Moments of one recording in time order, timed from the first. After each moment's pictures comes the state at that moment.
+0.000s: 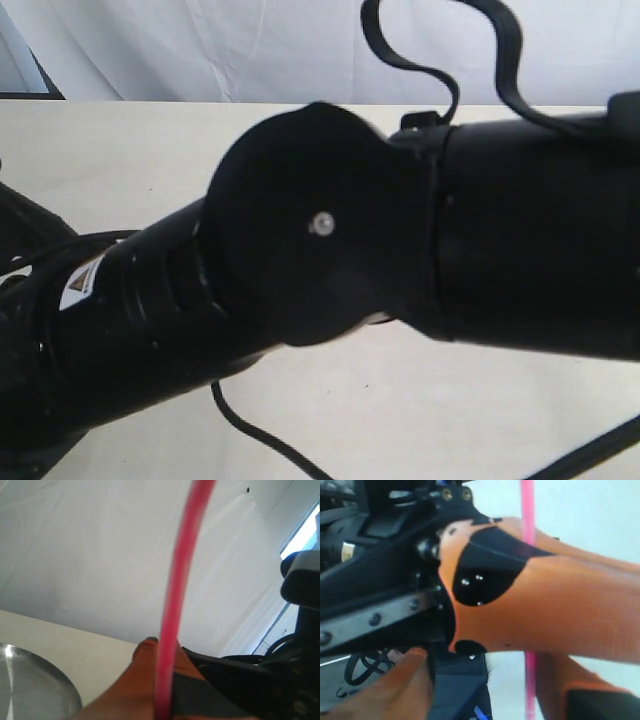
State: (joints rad) left arm -0.29 0.04 -0.01 1.12 -0.47 -1.83; right arm 1.13 1.62 -1.22 0.87 0.42 -0.81
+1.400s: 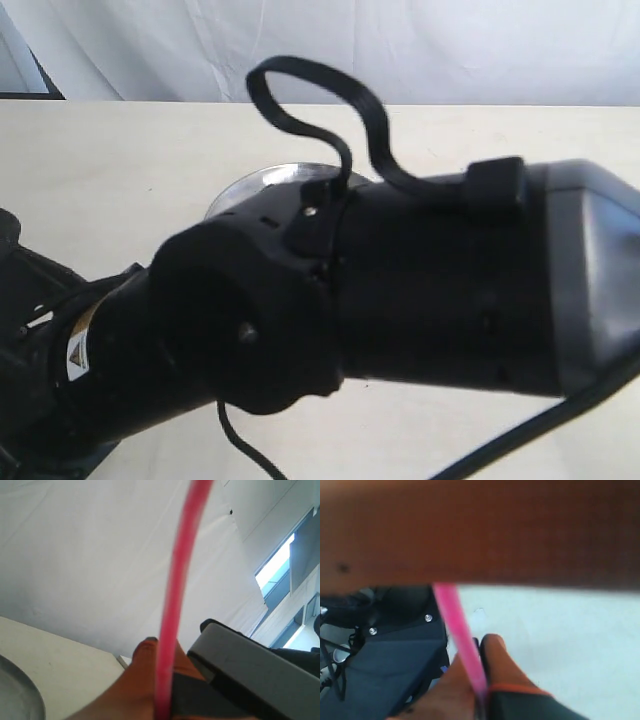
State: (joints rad) left arm -0.29 0.04 0.00 0.96 -0.53 -1.81; right arm 1.14 1.71 -1.23 0.45 0.41 -0.46
